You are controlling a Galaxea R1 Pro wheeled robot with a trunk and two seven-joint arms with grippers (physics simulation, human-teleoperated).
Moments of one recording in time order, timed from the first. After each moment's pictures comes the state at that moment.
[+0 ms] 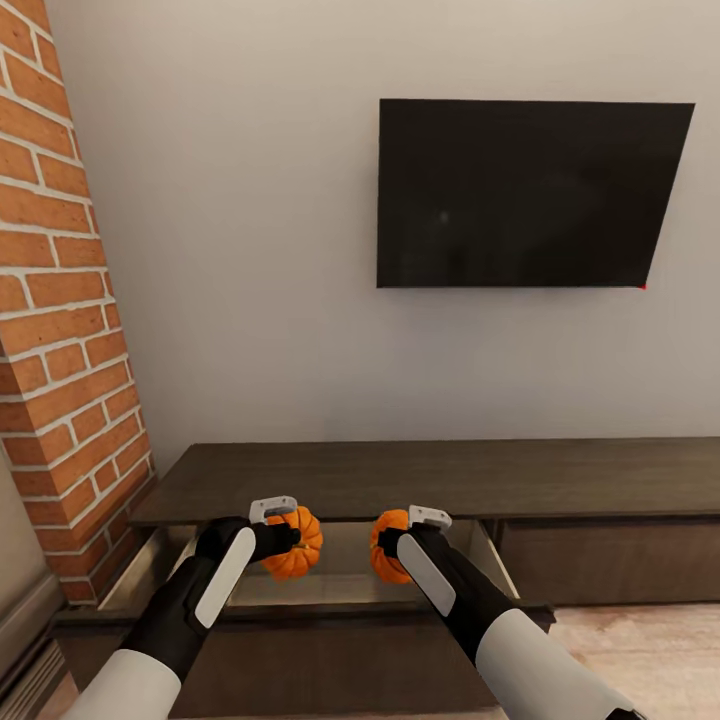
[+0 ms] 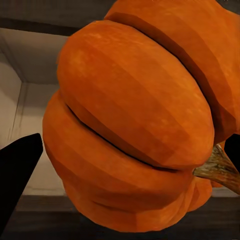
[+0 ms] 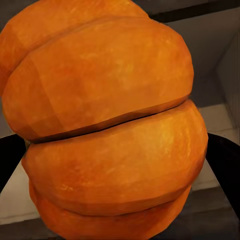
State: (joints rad) left arm -0.54 0.00 -0.21 -1.10 0.53 0.83 0.37; right arm -0.68 0.13 0.52 -0.75 -0.80 0.49 -0.65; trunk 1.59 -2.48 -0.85
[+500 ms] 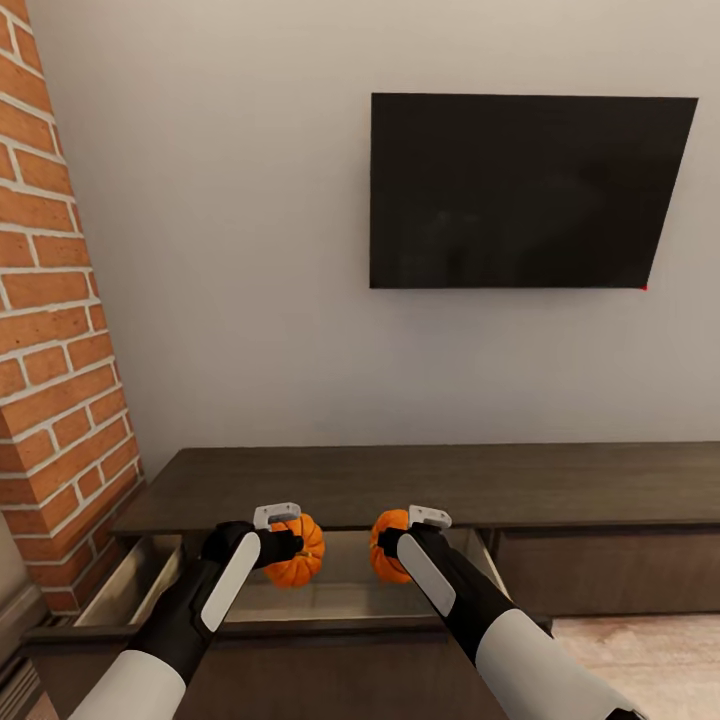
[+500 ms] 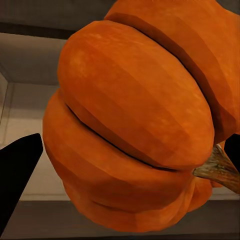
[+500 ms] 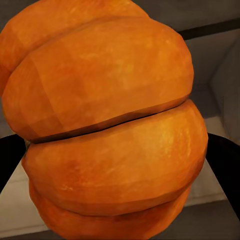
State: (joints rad) left arm -0.54 -0.01 -0.22 -1.06 0.52 0.83 0.37; right arm -0.68 0.13 0.52 -0.75 -0.80 0.49 -0.64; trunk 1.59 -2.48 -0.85
